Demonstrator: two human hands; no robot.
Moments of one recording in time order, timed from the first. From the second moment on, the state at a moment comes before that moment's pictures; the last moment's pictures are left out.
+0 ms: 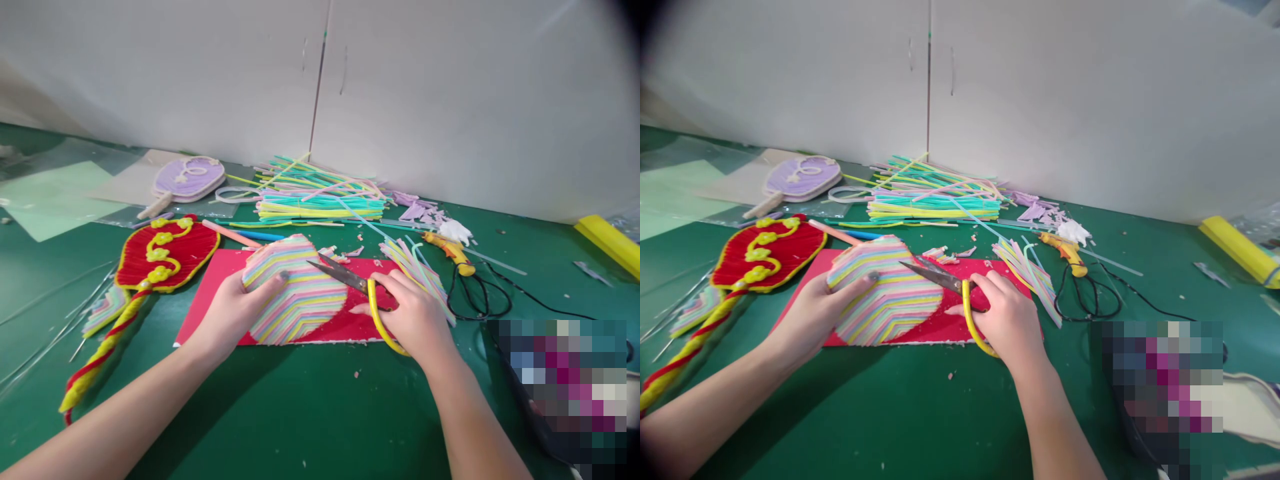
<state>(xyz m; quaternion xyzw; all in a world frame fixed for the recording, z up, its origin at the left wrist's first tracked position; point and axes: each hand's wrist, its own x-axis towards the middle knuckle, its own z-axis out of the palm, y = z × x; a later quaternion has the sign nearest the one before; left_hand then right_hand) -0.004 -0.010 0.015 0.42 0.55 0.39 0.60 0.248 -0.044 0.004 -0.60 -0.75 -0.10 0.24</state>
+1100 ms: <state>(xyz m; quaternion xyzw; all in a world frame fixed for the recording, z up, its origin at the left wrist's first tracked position) -0.009 -0.006 0.023 0.49 0.57 0.37 0.54 0.244 -0.049 0.013 -0.63 -0.76 -0.03 0.17</state>
